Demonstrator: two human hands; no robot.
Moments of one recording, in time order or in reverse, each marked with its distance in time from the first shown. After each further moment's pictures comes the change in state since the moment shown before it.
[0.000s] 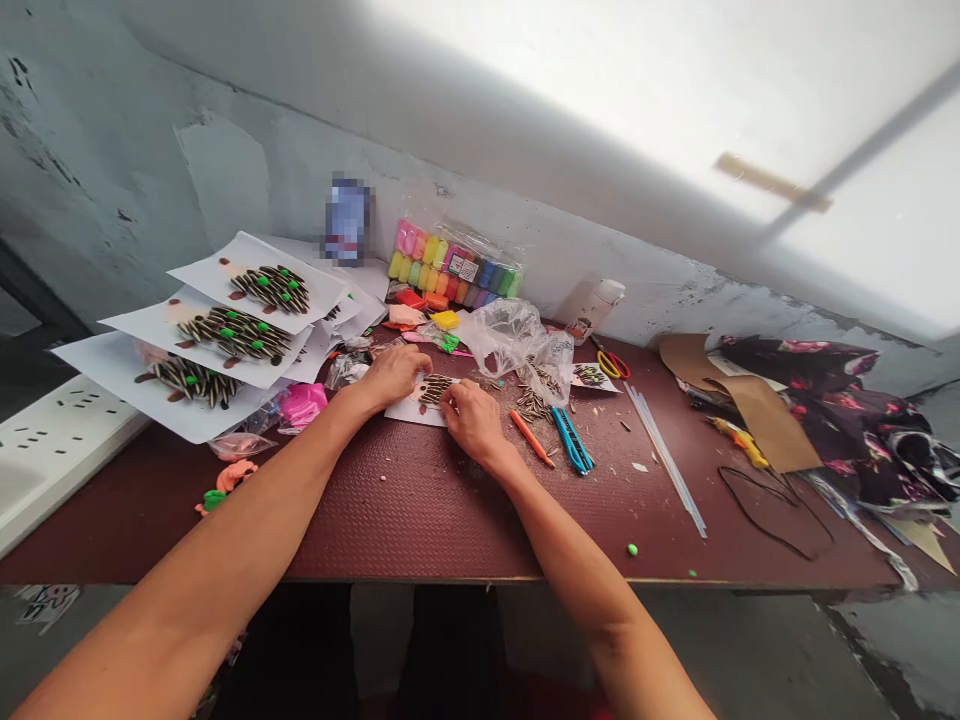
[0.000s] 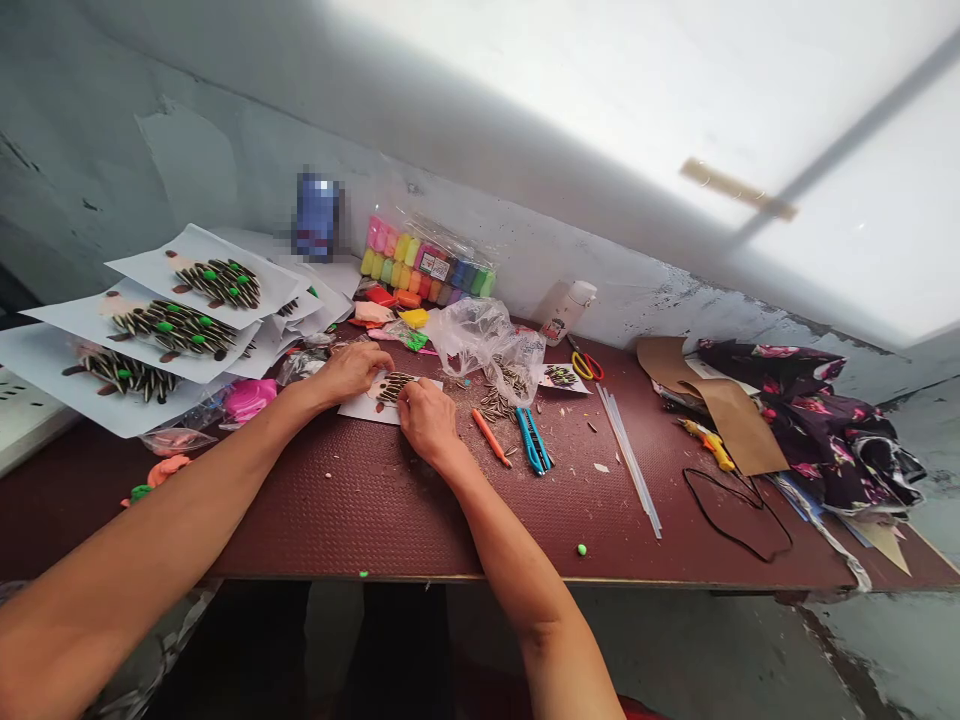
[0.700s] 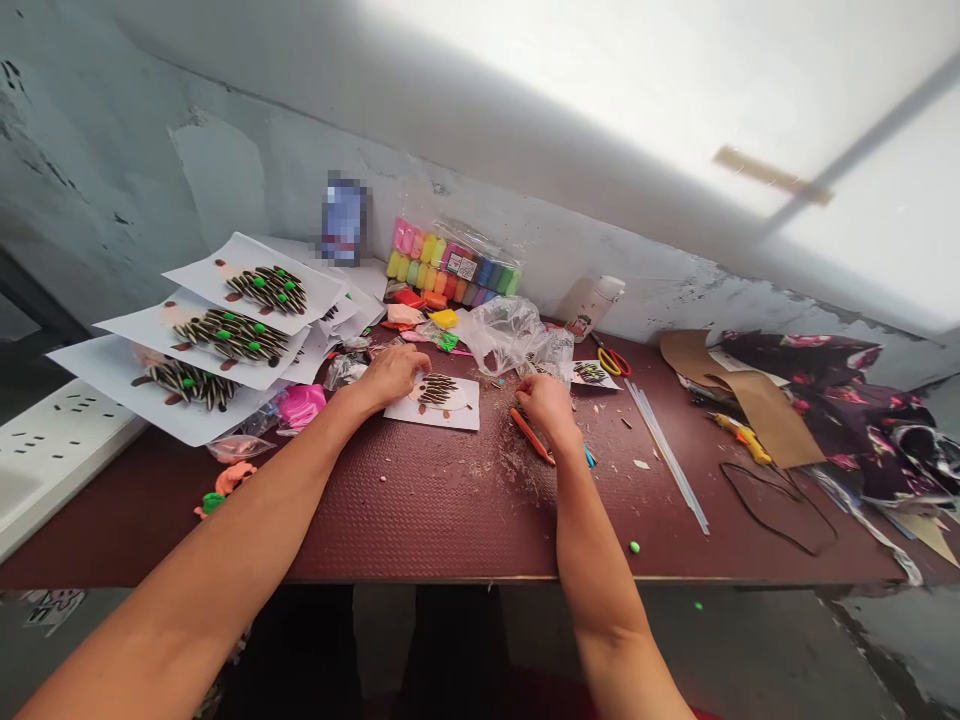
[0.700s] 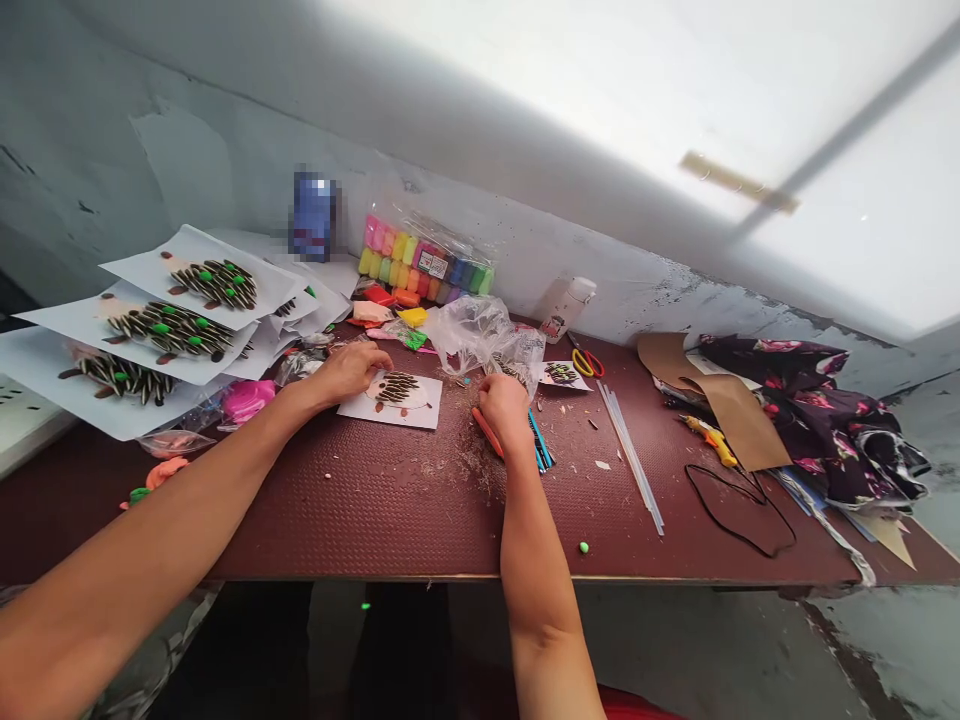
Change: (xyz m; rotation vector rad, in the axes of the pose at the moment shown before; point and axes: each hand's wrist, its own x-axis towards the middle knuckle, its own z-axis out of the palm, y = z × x) left_hand 0.000 -0.001 0.000 -0.009 -0.011 -0.011; right_hand 0.000 0.072 -0.063 -0.202 -0.071 0.445
